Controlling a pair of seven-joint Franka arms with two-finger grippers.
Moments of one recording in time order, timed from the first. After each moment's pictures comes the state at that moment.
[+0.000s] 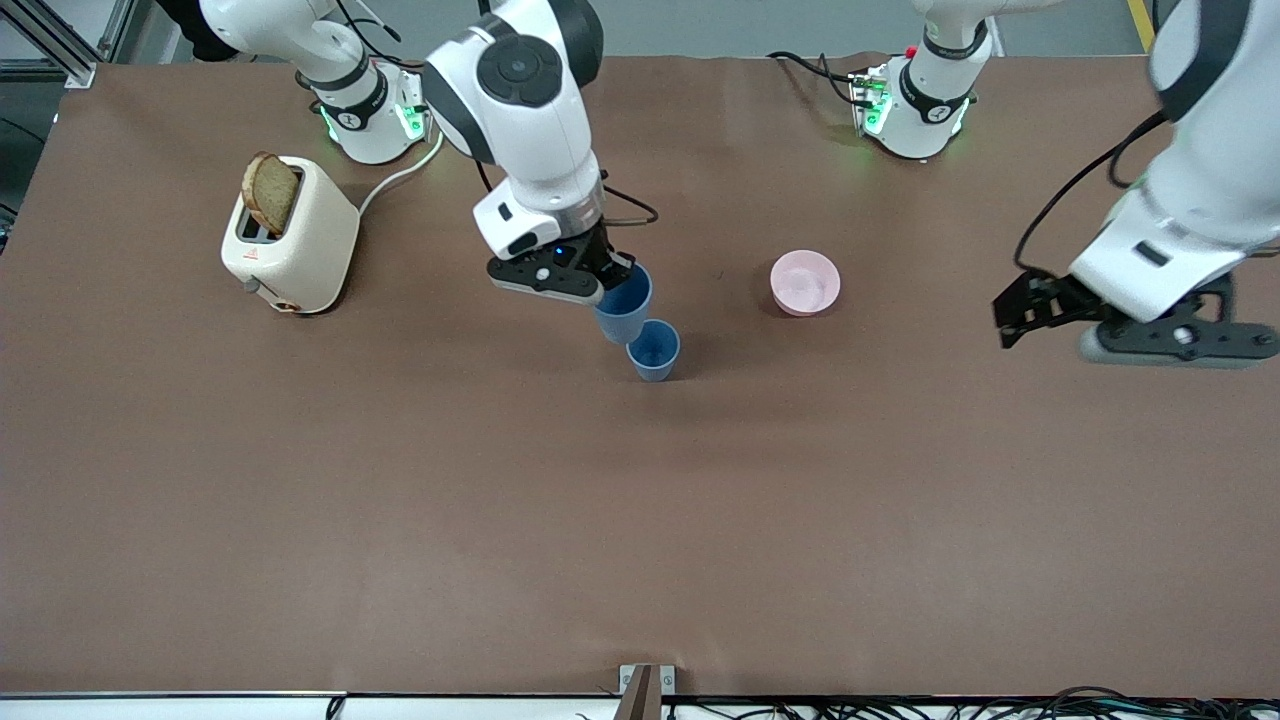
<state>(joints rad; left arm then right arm) 0.14 0.16 -0.37 -1.40 0.11 1.66 -0.09 0.80 0.33 -0.05 -1.60 0.02 2.04 1.01</state>
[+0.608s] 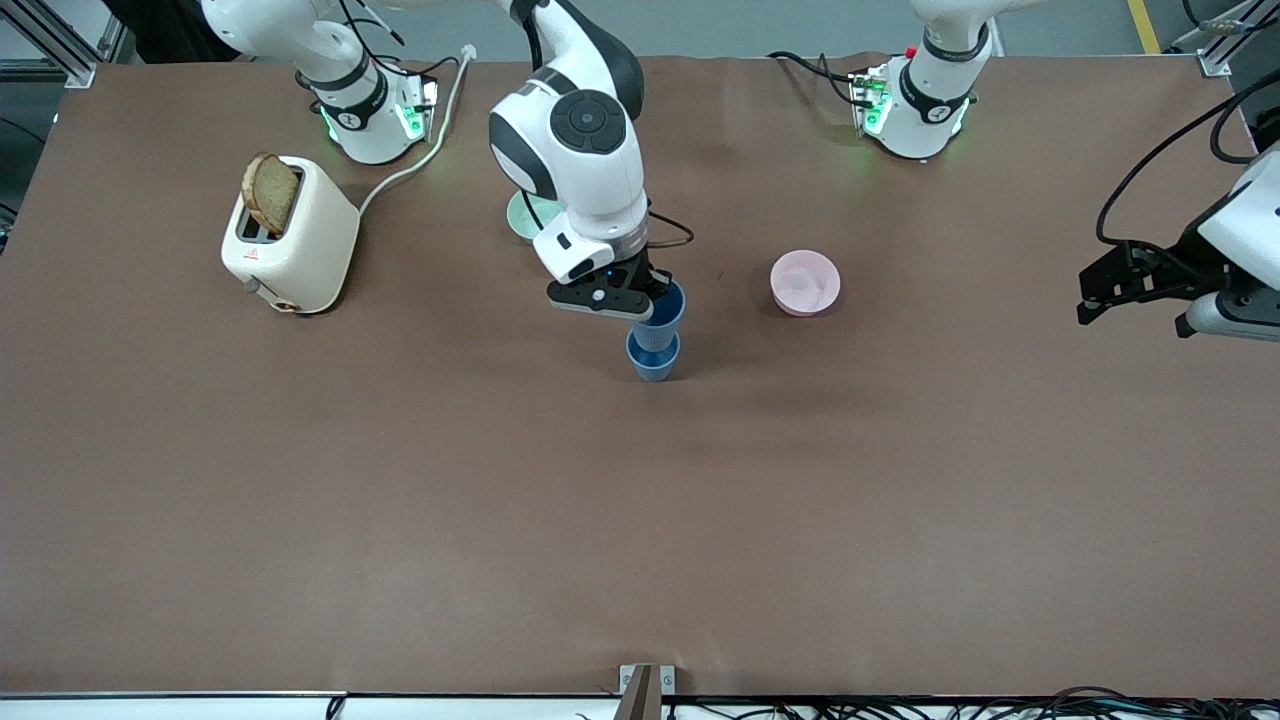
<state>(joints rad) 0.23 0.12 -0.37 -1.42 0.04 1.63 0.04 0.85 0.43 -0.05 -1.61 0.02 2.14 1.01</state>
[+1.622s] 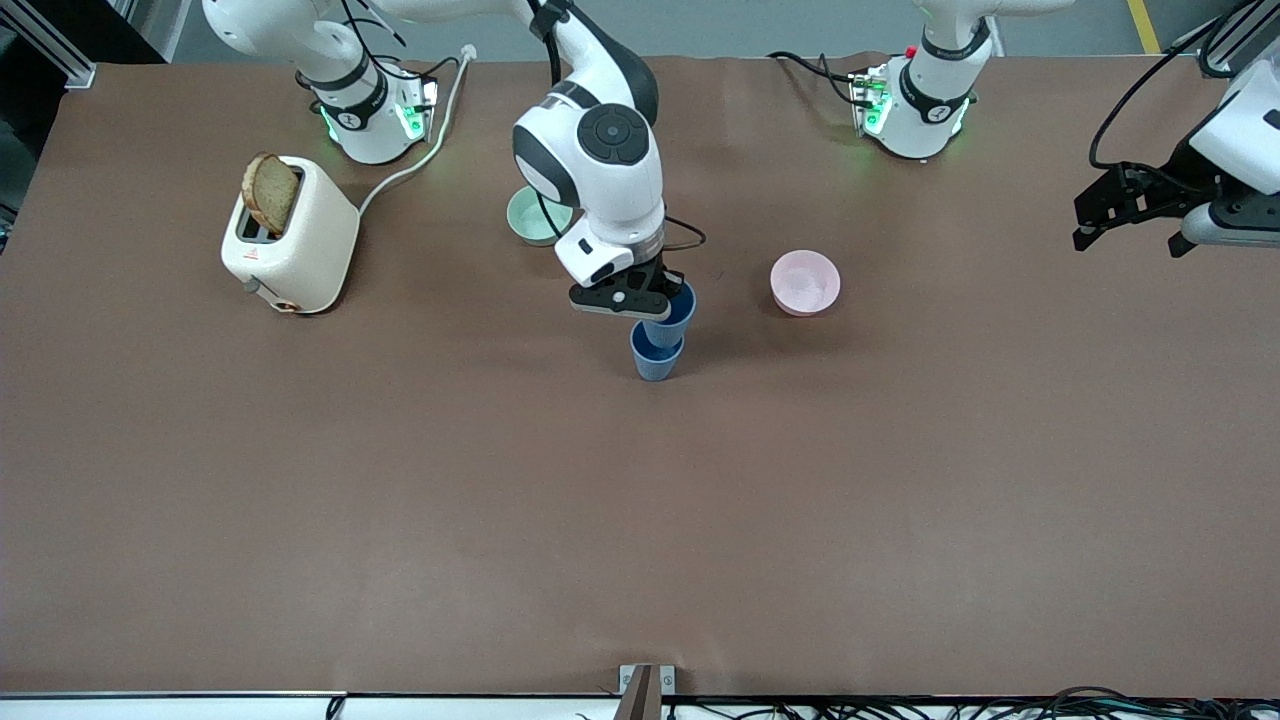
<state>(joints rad) -0.05 -0.10 -0.04 -1.66 0.00 1.63 0.01 0.89 0.48 -0.06 -1.61 0.02 2.17 1.01</state>
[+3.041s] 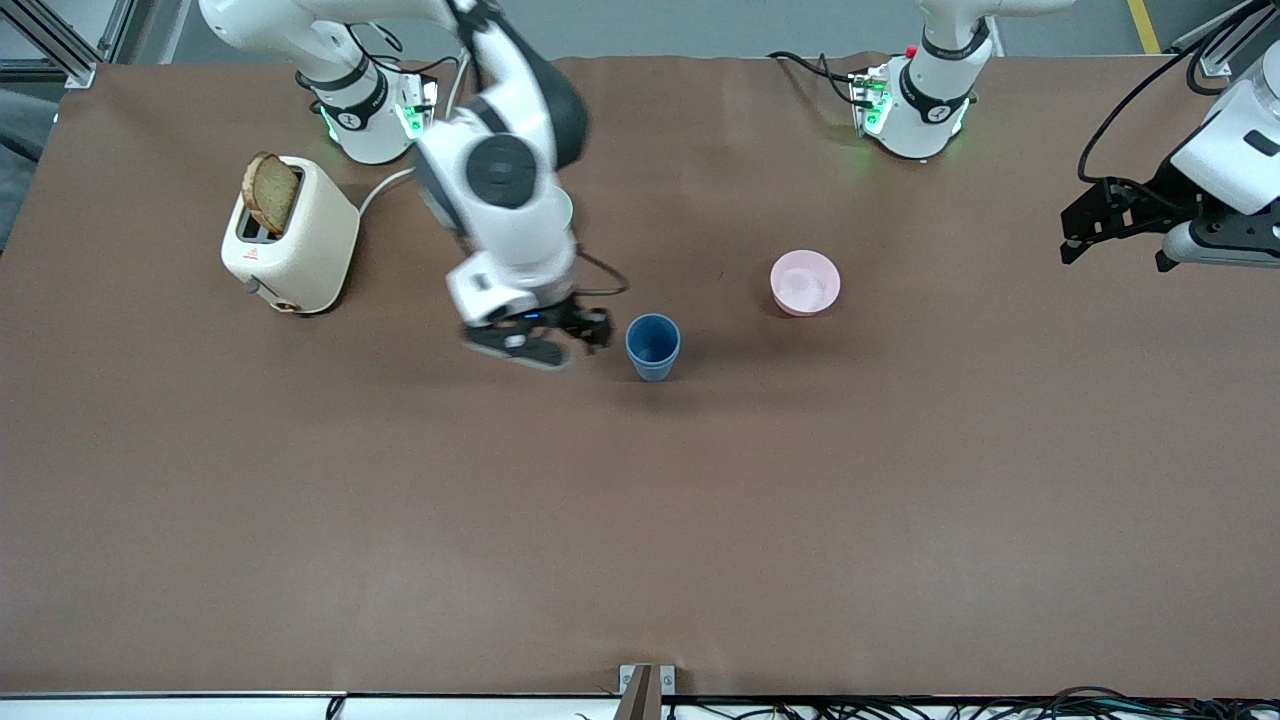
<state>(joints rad) -0.06 -0.06 -0.05 -1.62 0.00 1.62 0.01 0.65 0.34 -0.09 -1.57 0.01 1.95 0.90</state>
